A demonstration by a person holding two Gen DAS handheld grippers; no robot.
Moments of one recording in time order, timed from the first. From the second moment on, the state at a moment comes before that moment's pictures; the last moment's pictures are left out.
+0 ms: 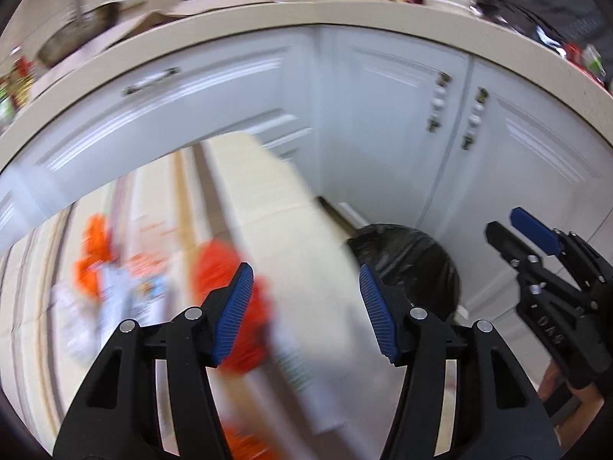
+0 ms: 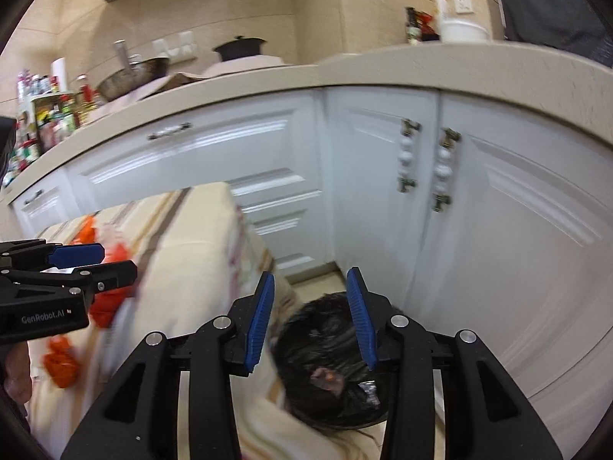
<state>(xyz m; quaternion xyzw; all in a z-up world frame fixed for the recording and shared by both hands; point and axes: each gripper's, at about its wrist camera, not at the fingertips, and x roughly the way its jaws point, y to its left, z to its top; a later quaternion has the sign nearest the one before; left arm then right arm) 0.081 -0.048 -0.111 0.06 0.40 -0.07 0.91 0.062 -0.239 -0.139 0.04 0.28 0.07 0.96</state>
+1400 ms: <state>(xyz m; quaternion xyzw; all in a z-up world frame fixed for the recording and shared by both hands) -0.053 0.136 -0.145 -0.03 0.42 0.09 0.90 -0.017 -0.049 -0.164 -0.06 0.31 0.24 0.92</state>
